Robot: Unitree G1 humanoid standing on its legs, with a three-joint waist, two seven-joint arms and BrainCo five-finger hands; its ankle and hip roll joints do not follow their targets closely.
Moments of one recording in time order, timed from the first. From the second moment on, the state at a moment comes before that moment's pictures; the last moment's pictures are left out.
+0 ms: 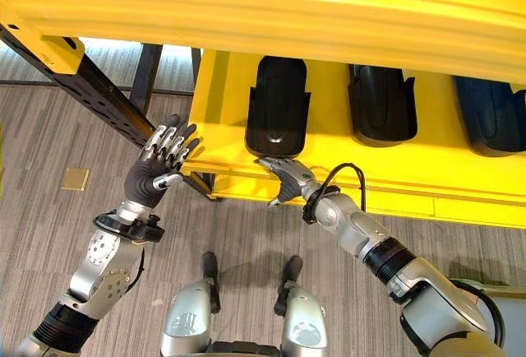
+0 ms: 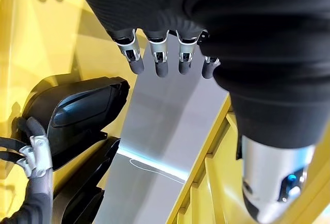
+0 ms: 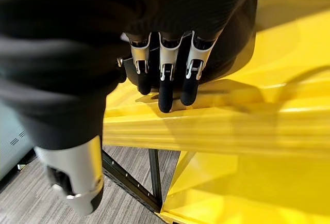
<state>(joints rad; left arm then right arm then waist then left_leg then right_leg) -0.11 0.52 -0.30 -0.17 -0.75 -0.33 -0.09 -0.61 -0.64 0.70 0.31 -0.46 -0.09 -0.03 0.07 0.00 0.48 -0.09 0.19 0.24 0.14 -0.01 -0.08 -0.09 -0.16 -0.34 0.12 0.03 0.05</state>
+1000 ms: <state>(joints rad) -0.11 0.52 -0.30 -0.15 -0.75 -0.29 -0.15 -0.71 -0.64 0.76 0.55 -0.48 -0.07 0.00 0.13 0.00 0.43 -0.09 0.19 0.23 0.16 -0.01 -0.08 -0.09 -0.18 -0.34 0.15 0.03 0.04</state>
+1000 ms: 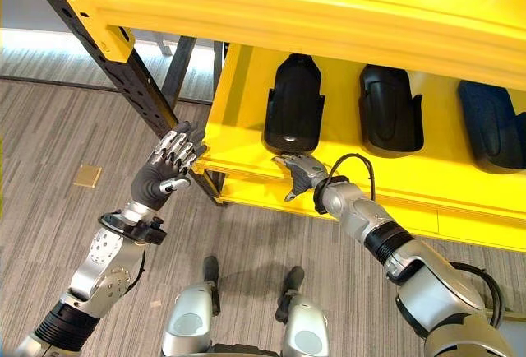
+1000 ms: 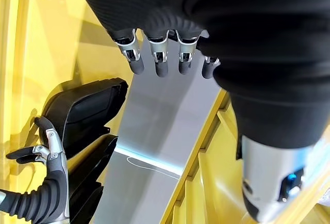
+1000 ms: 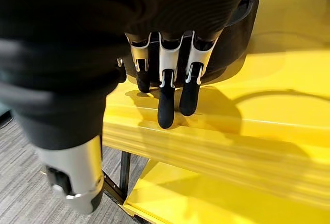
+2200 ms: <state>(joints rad) -0.13 0.48 -0.31 -0.13 -0.75 -0.27 -0.15 -0.79 -0.64 0.80 0.65 -0.48 -0.09 0.01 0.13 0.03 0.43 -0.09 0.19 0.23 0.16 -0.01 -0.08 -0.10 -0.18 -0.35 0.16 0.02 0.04</state>
